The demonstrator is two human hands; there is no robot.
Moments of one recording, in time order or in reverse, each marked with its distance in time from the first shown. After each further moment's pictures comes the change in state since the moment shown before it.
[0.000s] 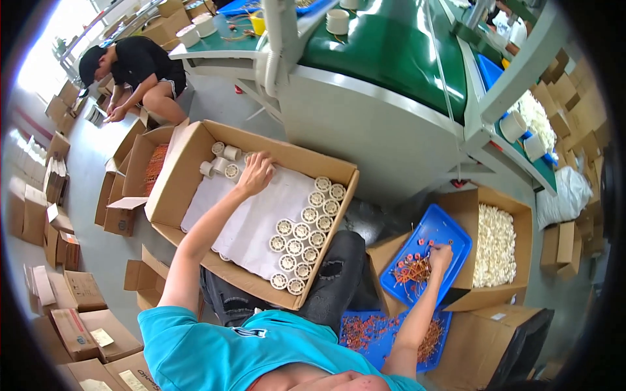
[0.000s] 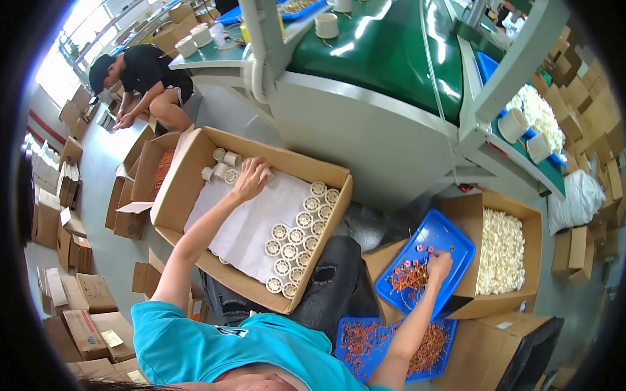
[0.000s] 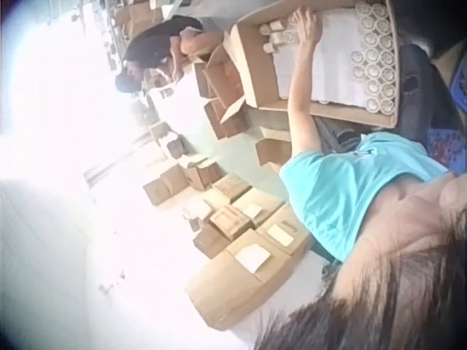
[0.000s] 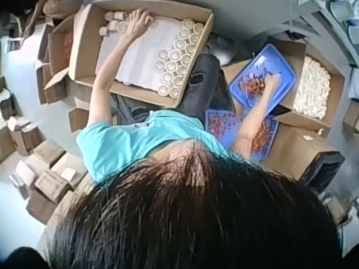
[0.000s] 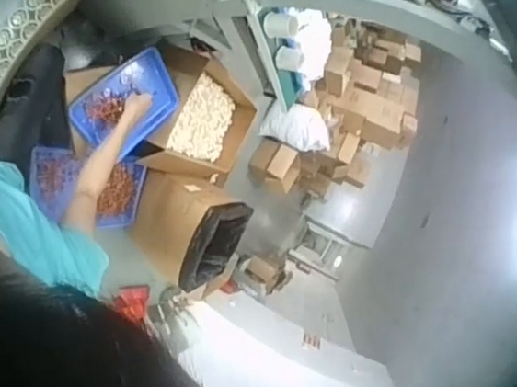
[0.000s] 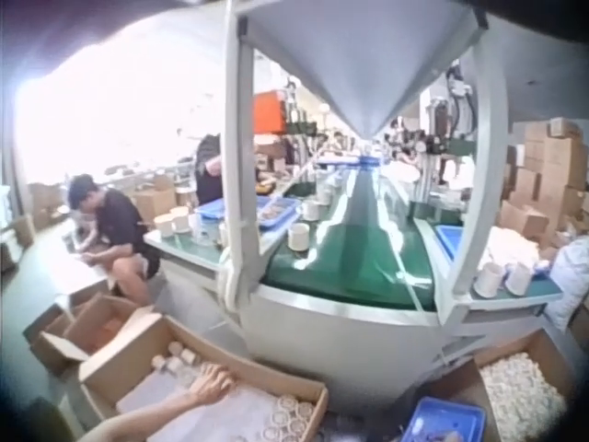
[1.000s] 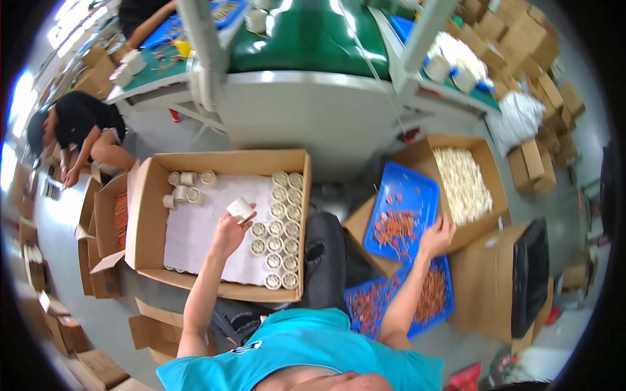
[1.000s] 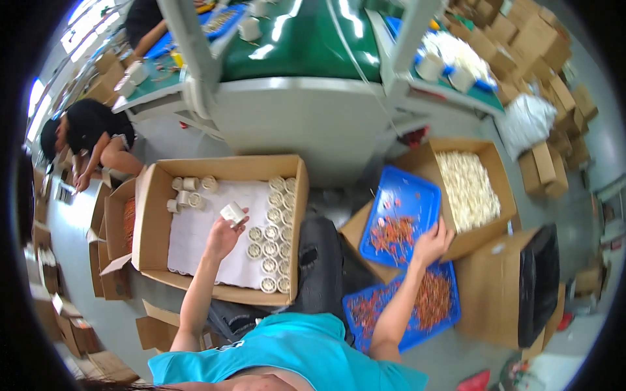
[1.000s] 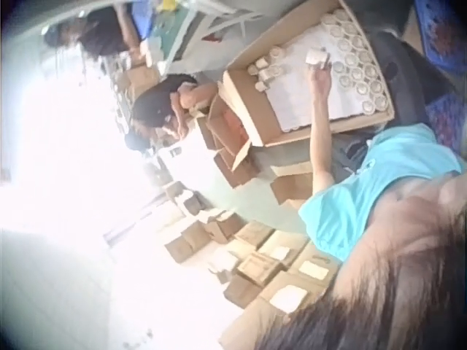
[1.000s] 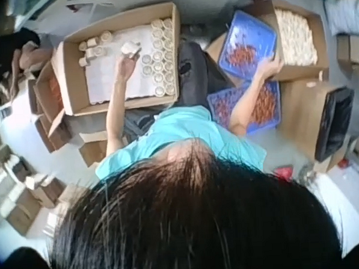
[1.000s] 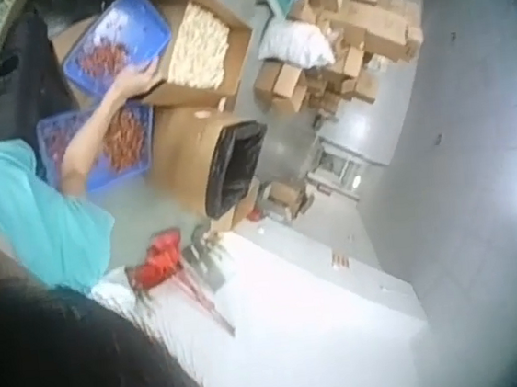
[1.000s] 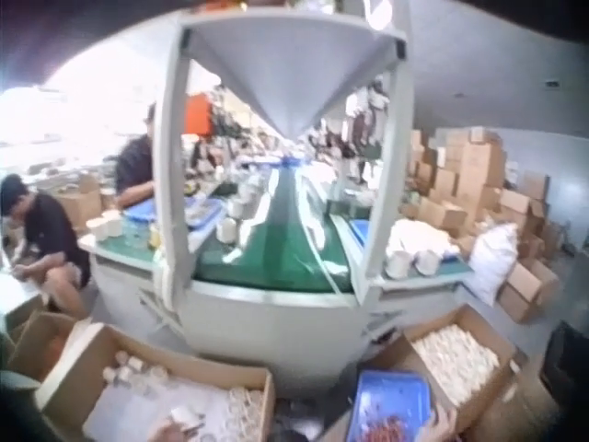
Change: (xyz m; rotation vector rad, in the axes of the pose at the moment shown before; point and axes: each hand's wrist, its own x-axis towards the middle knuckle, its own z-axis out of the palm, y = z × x) left_hand -0.053 0.122 -0.074 -2.105 -0.130 -0.822; right_hand -0.124 -0.026 -0.083 0.133 0.924 -0.051
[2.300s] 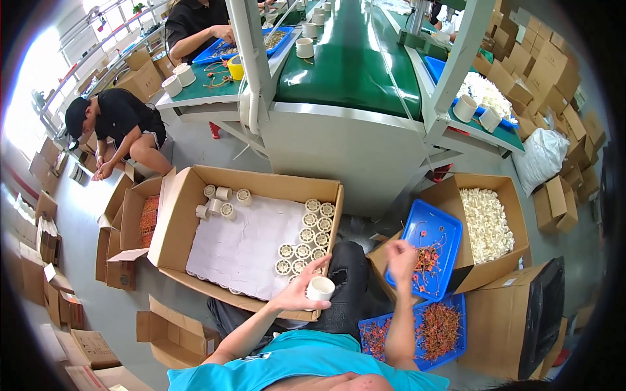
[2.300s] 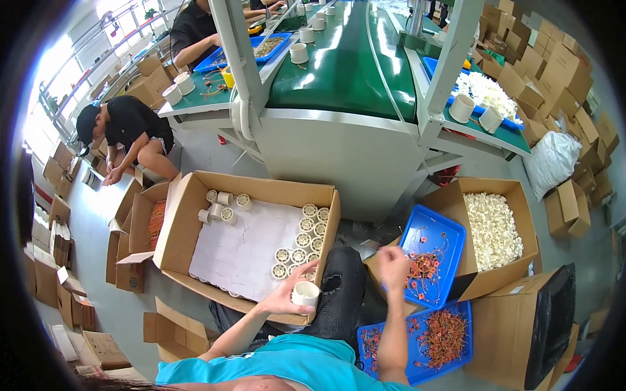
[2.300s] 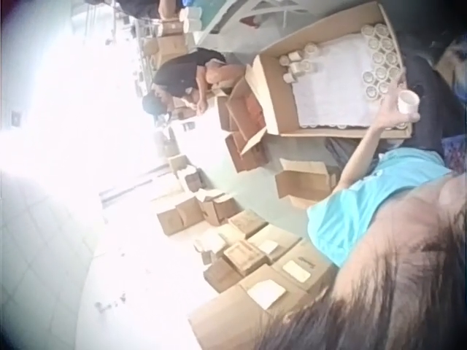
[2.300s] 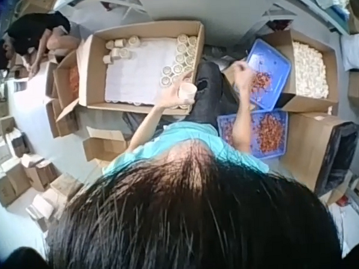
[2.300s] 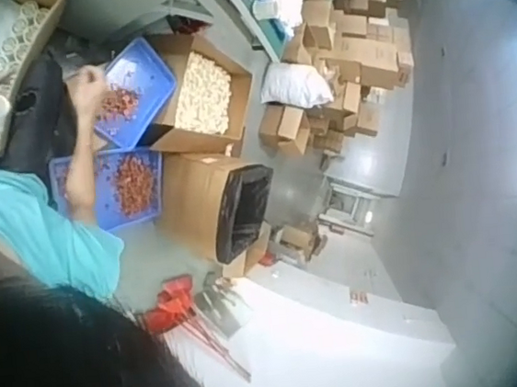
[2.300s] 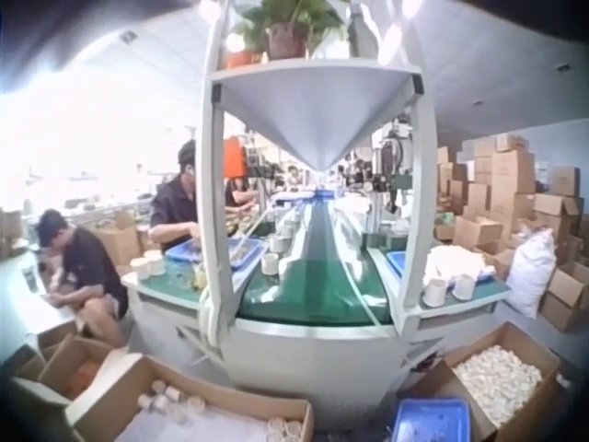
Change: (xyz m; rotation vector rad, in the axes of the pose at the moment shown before) left_hand -0.071 -0.045 0.117 0.929 -0.354 0.314; right_hand -0.075 -0.088 0.044 0.637 -0.807 0.139
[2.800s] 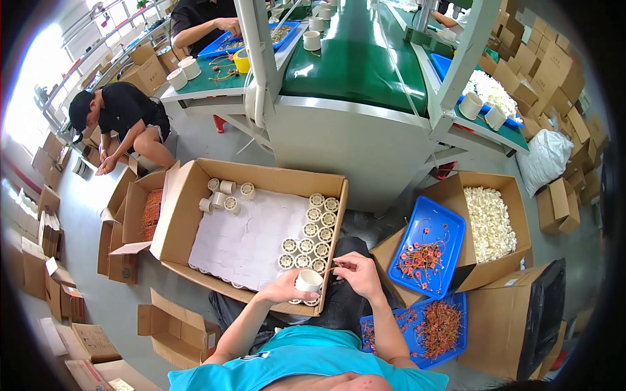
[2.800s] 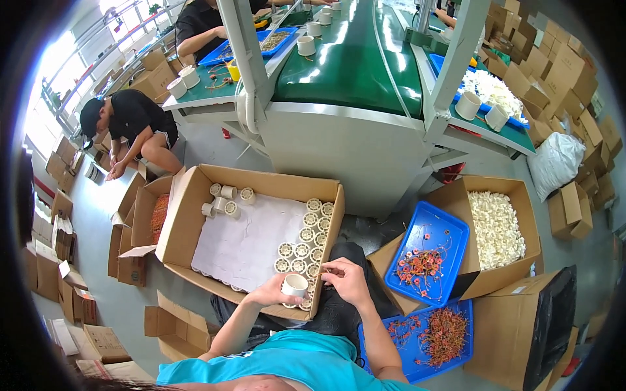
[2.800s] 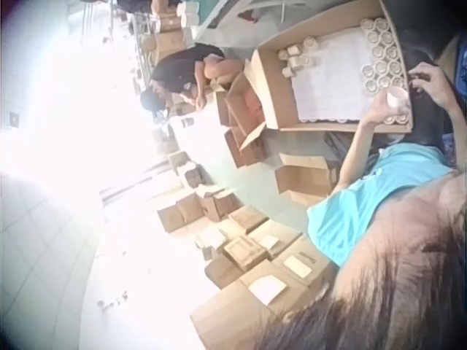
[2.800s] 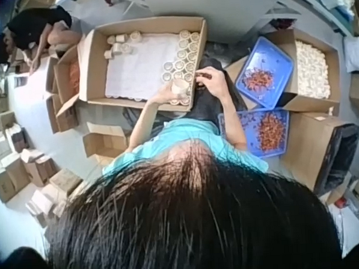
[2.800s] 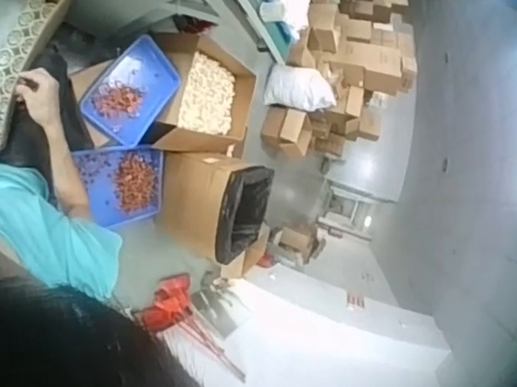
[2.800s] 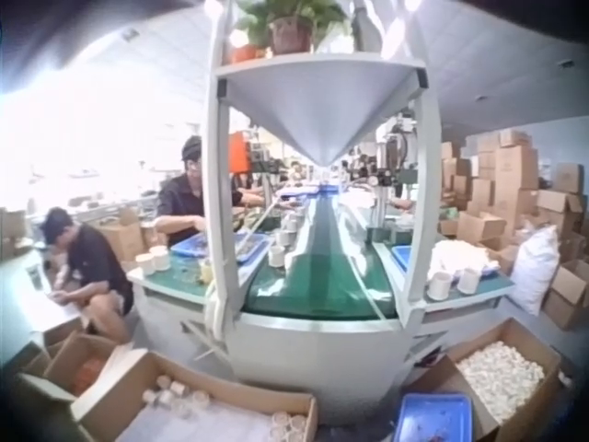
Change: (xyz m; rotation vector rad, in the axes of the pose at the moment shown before) left_hand -0.023 -0.013 -0.026 -0.253 -0.178 -0.485; right_hand -0.060 -0.080 0.042 0.438 -0.707 0.136
